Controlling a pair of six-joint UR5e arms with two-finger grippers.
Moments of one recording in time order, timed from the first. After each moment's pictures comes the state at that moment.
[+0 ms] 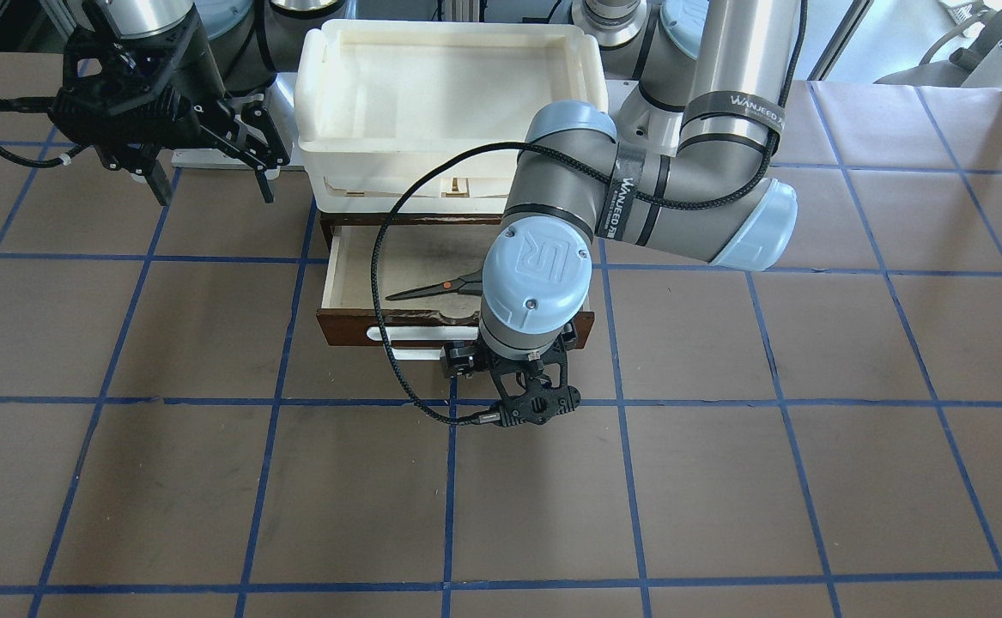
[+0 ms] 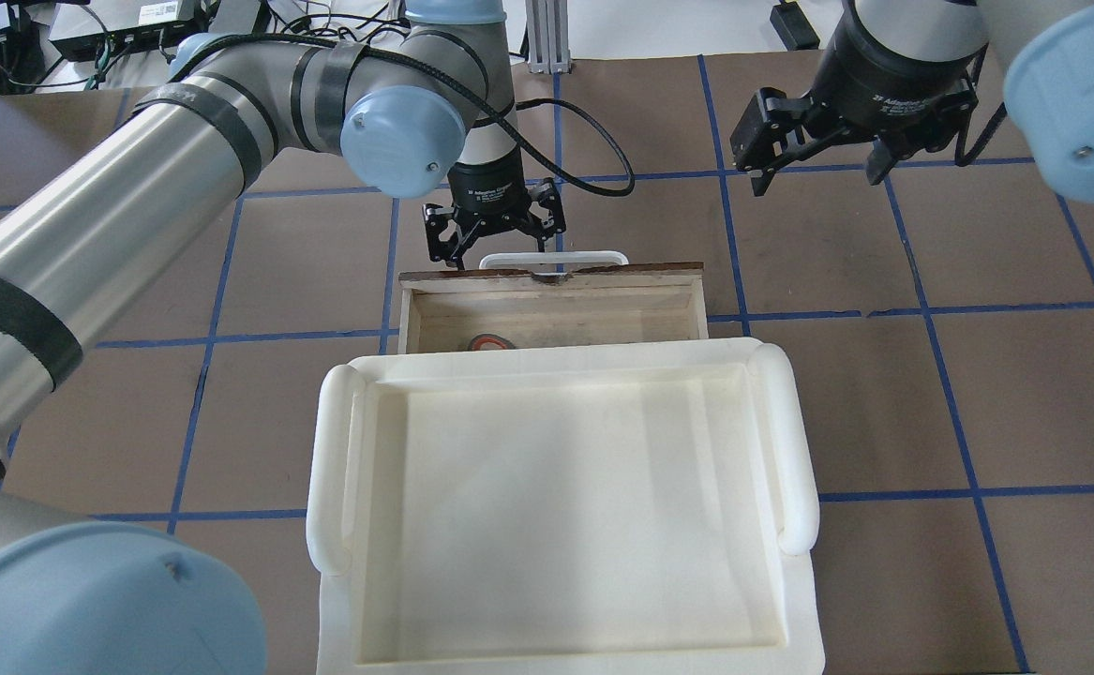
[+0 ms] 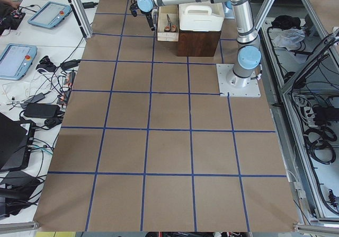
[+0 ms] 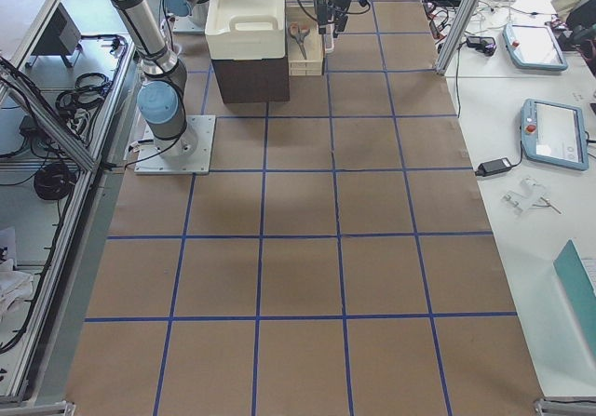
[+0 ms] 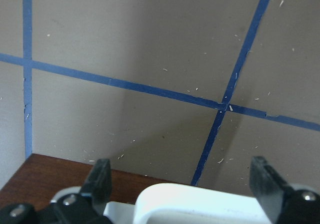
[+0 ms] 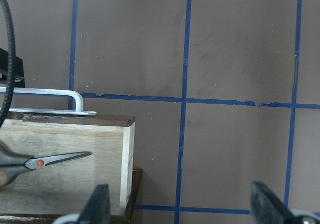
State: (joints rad) left arm -1.85 -2.07 -1.38 -1.48 1.50 -0.51; right arm 1.62 -1.62 1.56 -1.64 -1.57 -0.01
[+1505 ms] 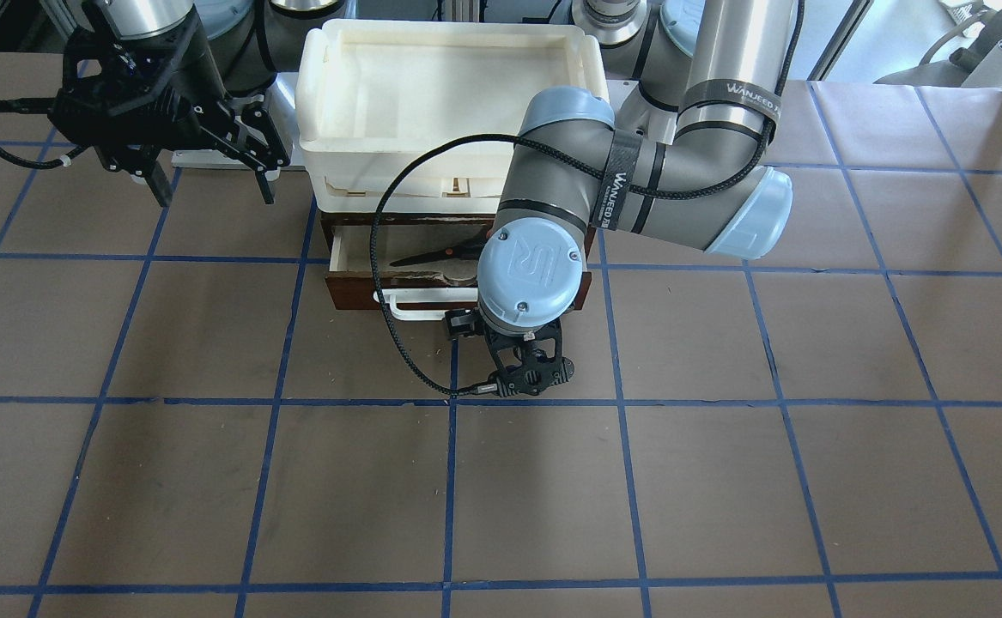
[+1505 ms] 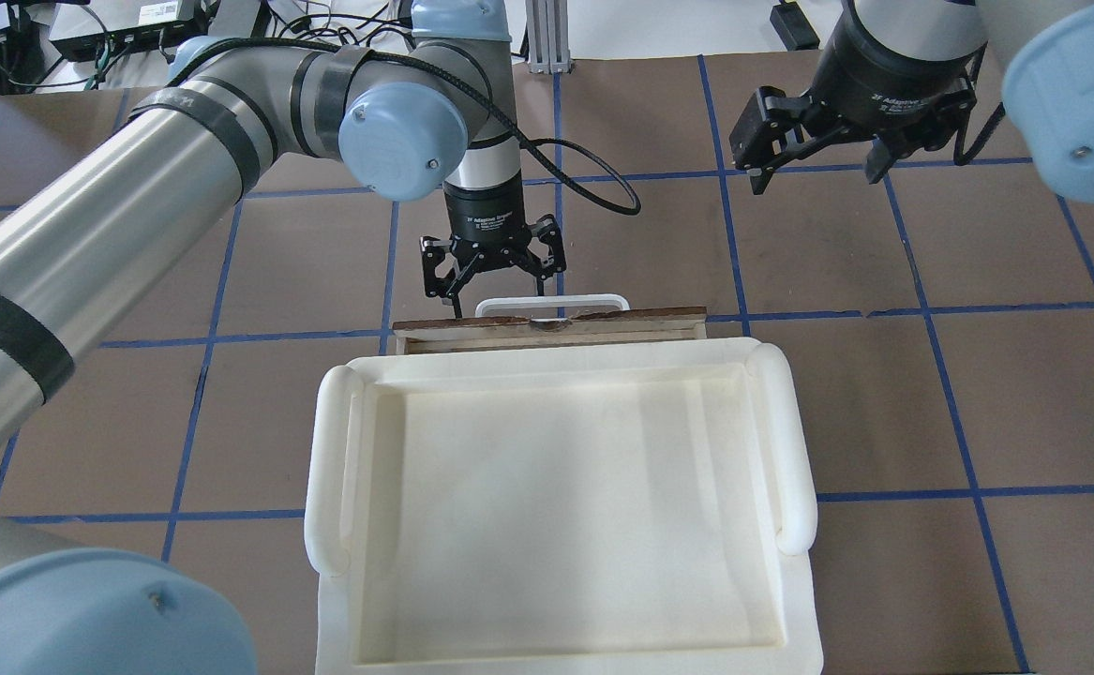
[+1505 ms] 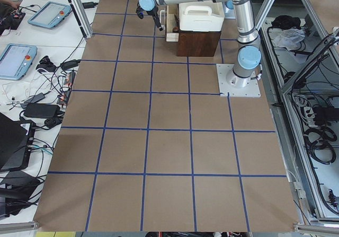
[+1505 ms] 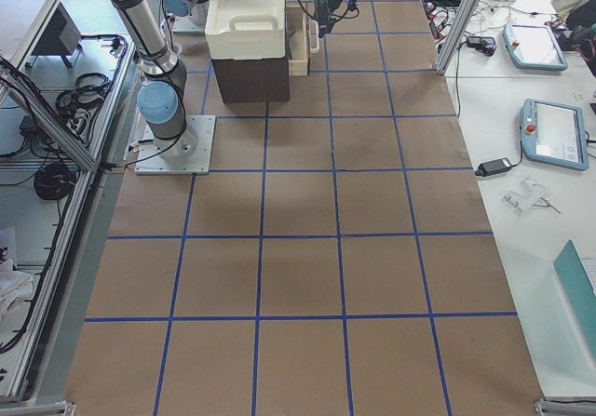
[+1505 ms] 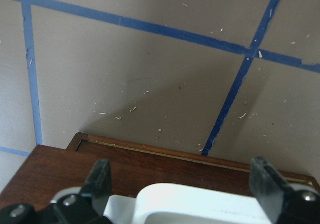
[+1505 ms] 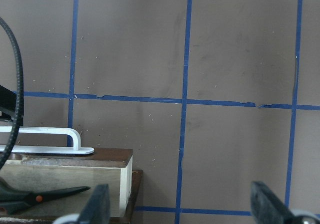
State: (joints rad) left arm -1.86 -2.05 -1.39 -1.64 1.47 -0.51; right arm 1.62 -1.62 1.56 -1.64 -1.57 -0.01
